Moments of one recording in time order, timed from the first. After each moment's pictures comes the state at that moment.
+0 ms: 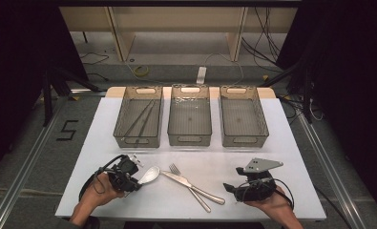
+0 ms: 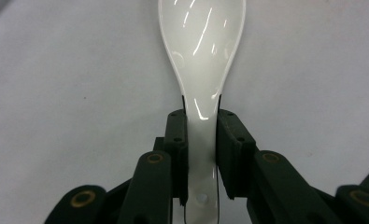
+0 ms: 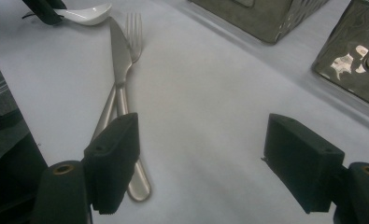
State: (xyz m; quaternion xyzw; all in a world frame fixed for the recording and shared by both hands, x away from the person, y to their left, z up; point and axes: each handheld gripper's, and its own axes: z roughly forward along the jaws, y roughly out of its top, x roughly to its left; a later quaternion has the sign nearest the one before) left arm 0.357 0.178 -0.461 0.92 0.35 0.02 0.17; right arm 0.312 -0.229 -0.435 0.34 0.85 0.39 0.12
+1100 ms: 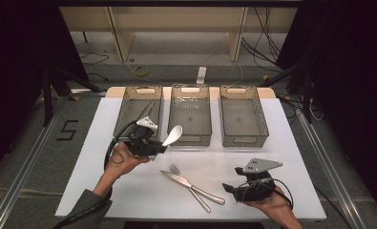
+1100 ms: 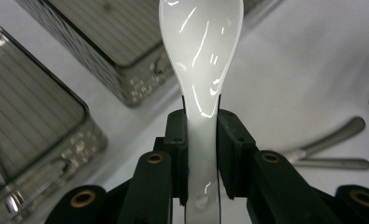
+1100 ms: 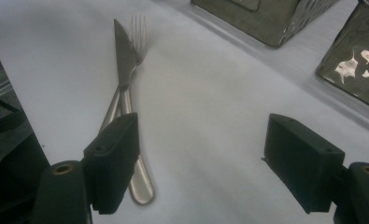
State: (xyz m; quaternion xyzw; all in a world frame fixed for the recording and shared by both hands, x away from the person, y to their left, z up) left arm 0.420 0.130 -0.389 0.86 0.36 0.07 0.36; right arm 0.312 -0.227 -0.435 0.34 0.85 0.39 0.12
